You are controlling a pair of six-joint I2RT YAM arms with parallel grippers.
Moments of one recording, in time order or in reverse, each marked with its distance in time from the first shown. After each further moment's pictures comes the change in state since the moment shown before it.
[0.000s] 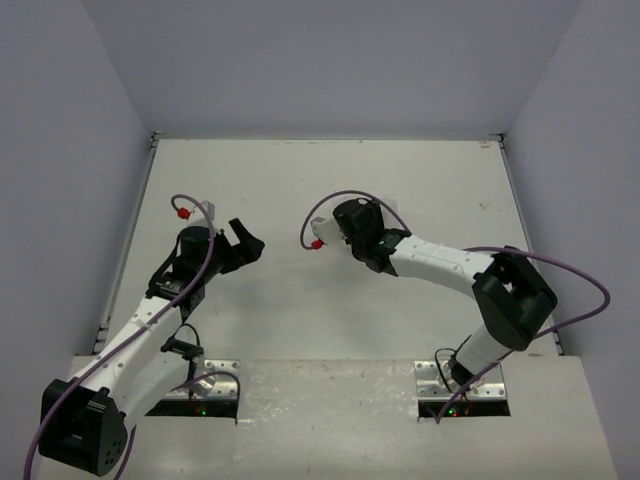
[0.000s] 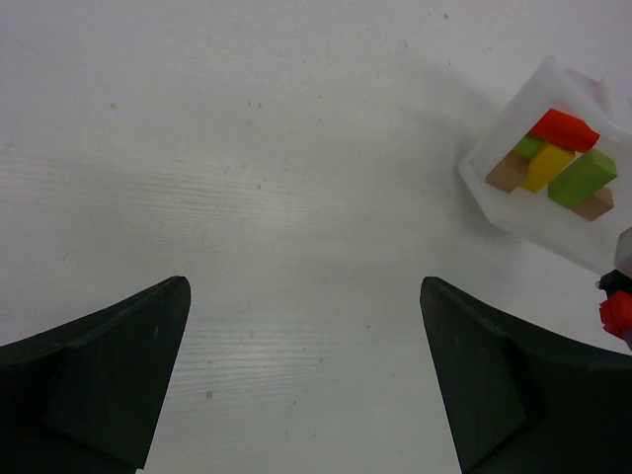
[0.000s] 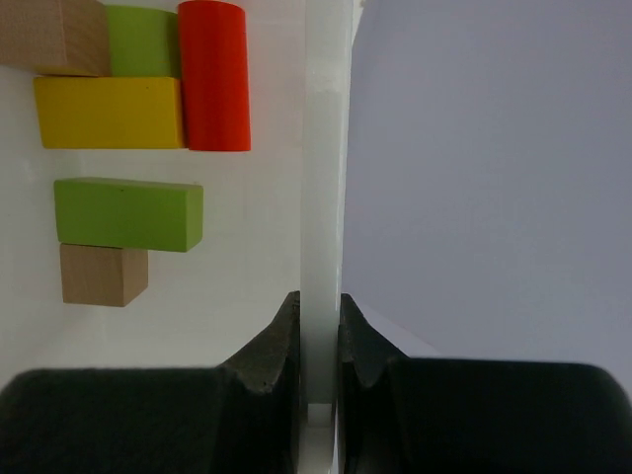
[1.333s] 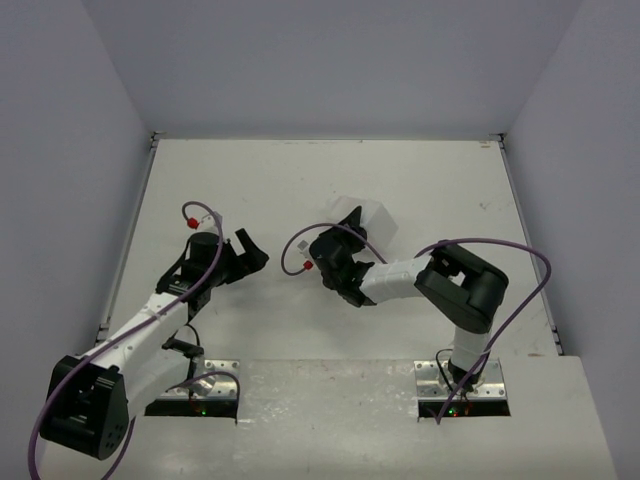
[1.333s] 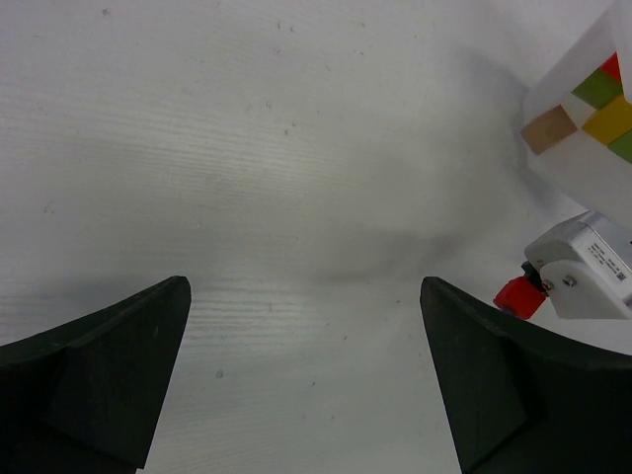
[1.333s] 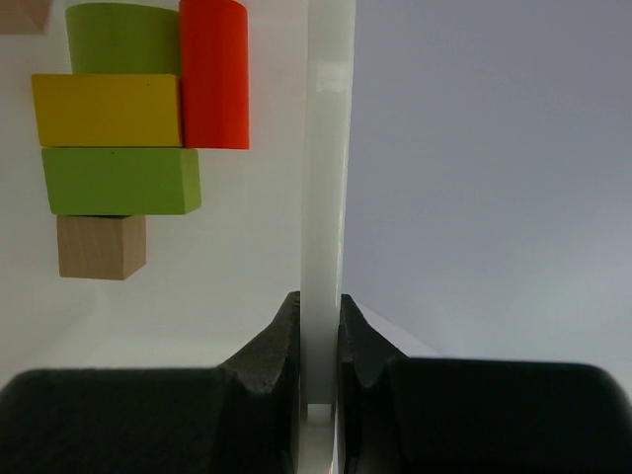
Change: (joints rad) left arm -0.012 0.096 -0.071 0.050 0.025 -0.038; right arm 0.187 0.239 -0.129 0.626 0.428 -0.472
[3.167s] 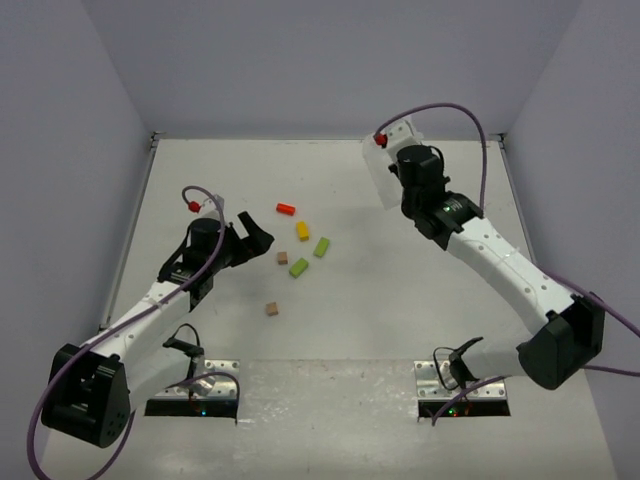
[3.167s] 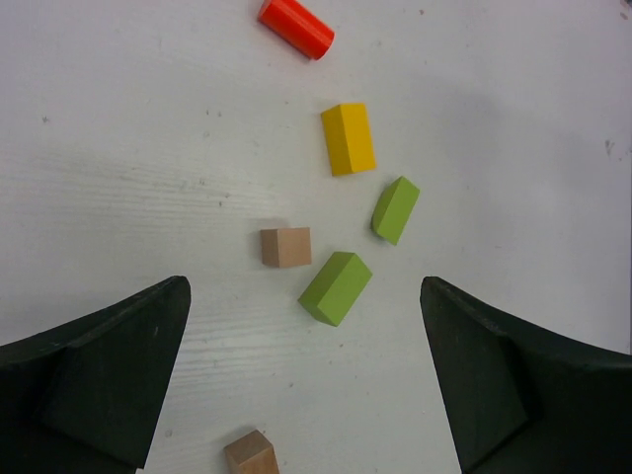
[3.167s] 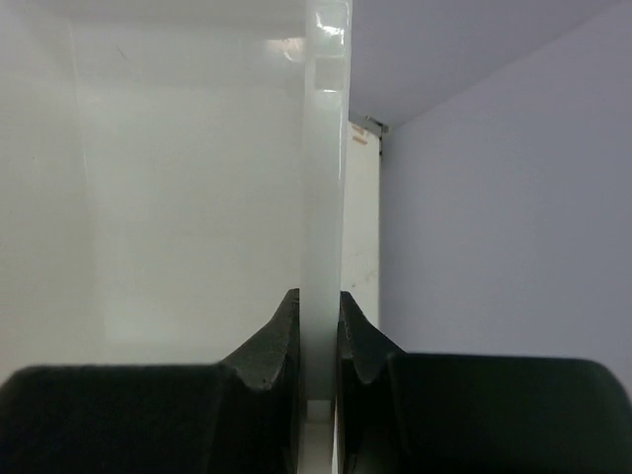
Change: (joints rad) left arm -0.012 0.070 0.091 0.088 0.011 -0.007; right arm -0.413 -0.491 0.378 -0.874 -0.351 1.350
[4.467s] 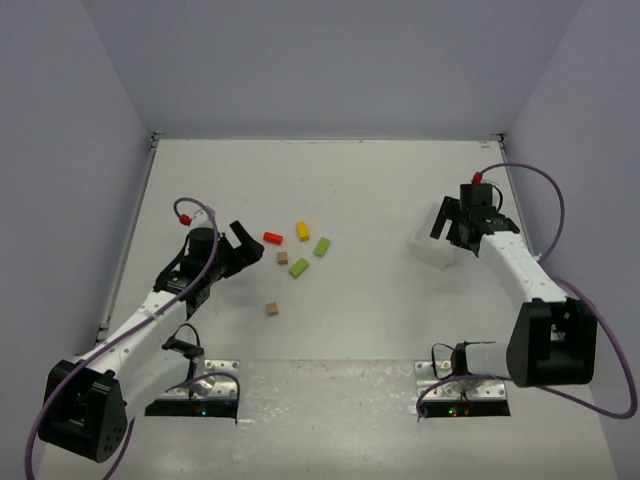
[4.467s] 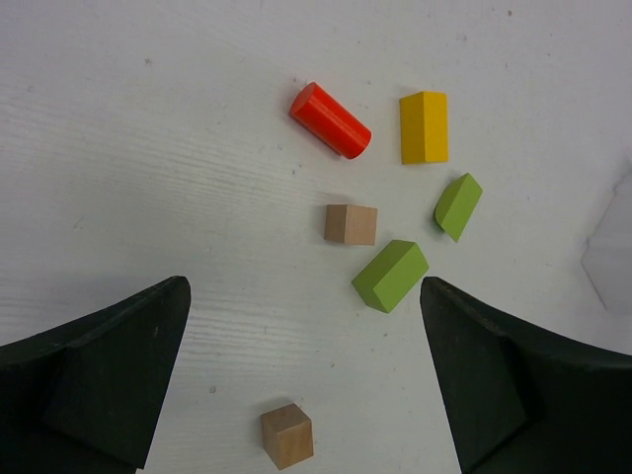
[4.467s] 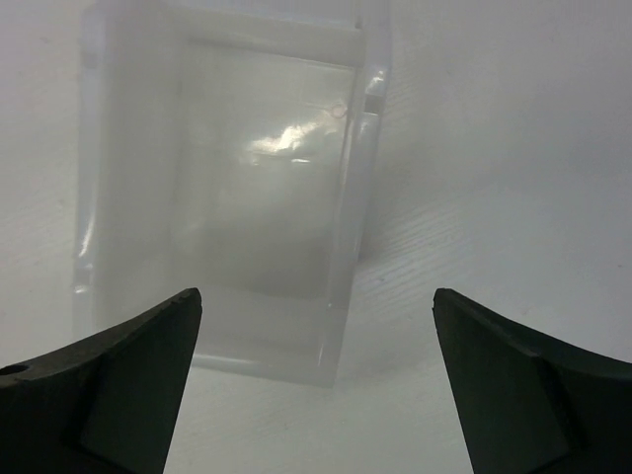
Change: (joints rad) left arm 0.000 -0.085 -0.040 -0.130 -0.123 -0.053; right arm -0.538 0.009 -0.351 -0.189 -0.450 0.828
